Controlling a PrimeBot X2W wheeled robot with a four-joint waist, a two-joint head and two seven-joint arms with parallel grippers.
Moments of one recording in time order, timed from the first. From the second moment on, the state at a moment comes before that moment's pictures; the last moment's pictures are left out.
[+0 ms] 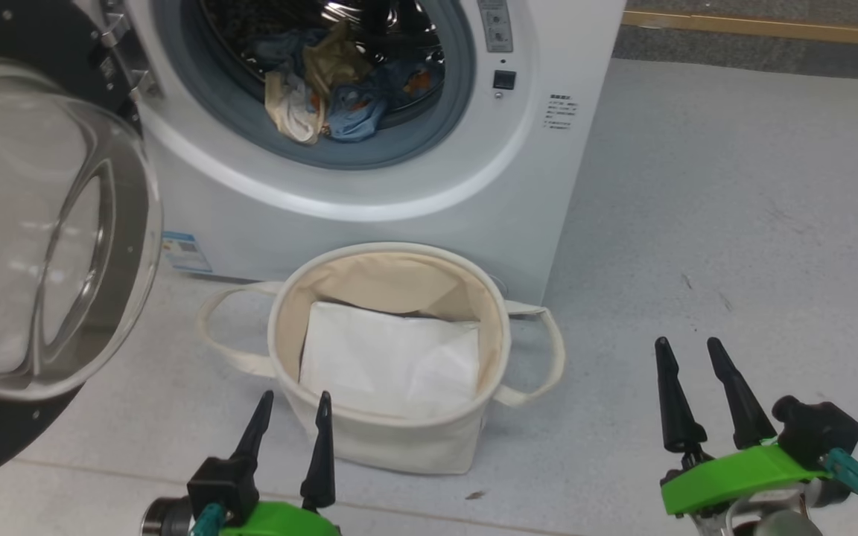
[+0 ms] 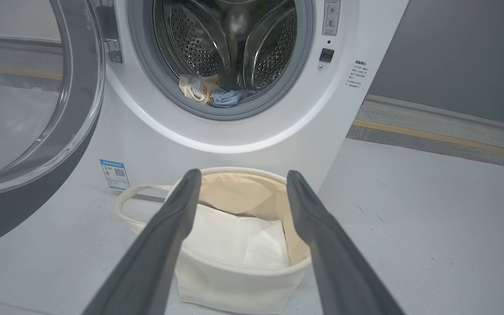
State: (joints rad) left arm -0.12 0.08 -0.33 0.30 -0.28 0.14 -0.25; right arm -0.08 -0.05 0.05 0.22 0.31 0.13 -0.25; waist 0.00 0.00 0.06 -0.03
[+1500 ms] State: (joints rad) left arm -0.12 0.06 -0.29 0.27 -0.23 0.14 -0.25; right arm -0.10 -0.05 0.07 0.23 0.31 0.13 -0.25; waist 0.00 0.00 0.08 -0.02
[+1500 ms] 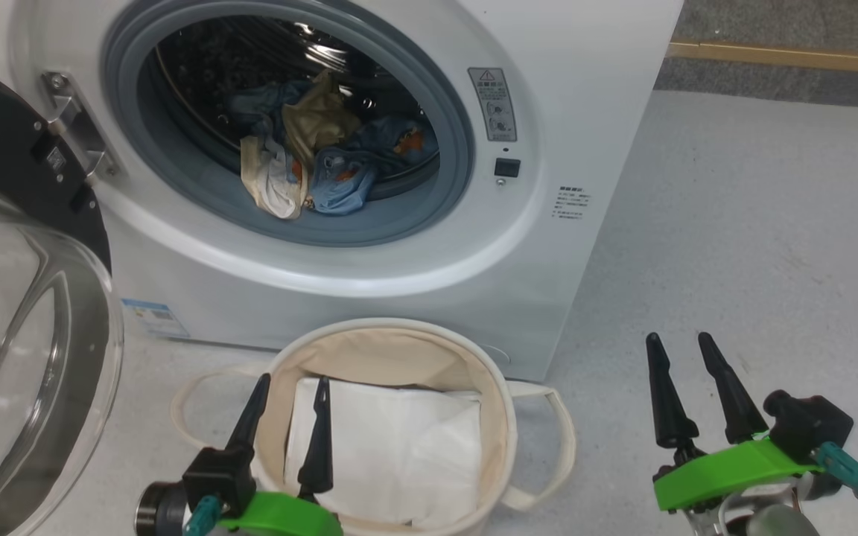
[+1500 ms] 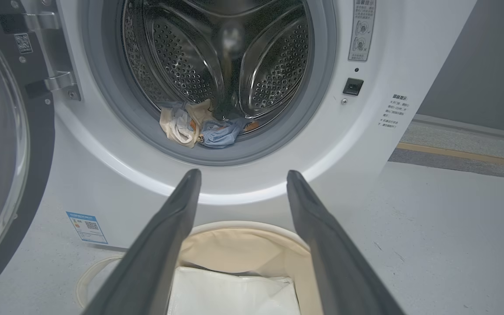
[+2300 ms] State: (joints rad) left arm -0.60 0.11 -0.26 0.37 -0.12 0.20 -0.12; right arm -0.20 -0.05 0.11 0.15 0.34 0.13 -0.25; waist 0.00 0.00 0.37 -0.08
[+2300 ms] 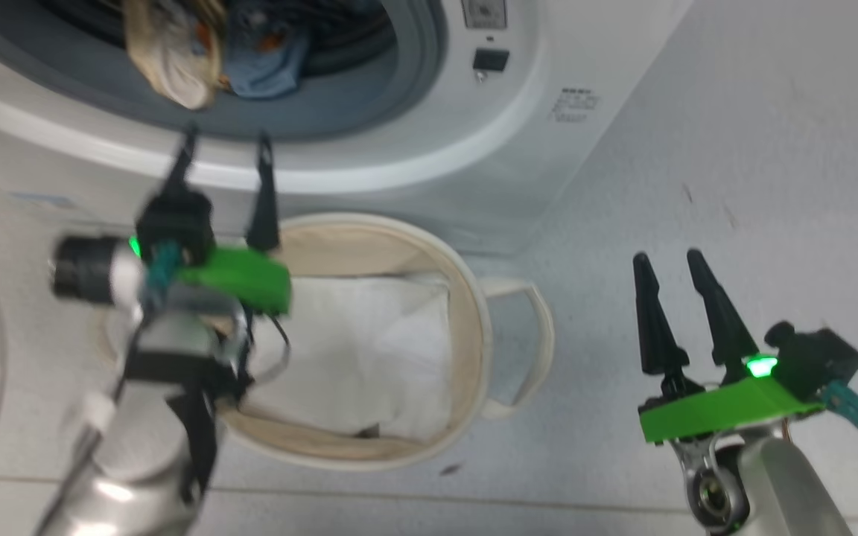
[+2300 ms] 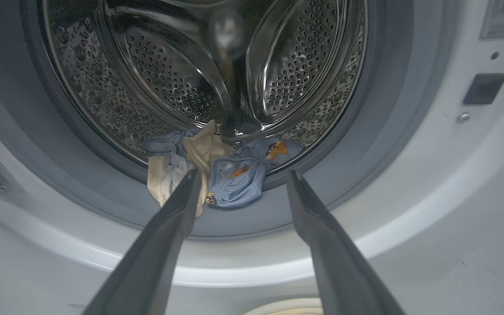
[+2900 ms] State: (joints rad) left arm -1.08 0.23 -0.24 0.69 0.02 0.29 0.12; right arm -0.33 -0.05 0.16 0.12 0.40 0.13 -0.25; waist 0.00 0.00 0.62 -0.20
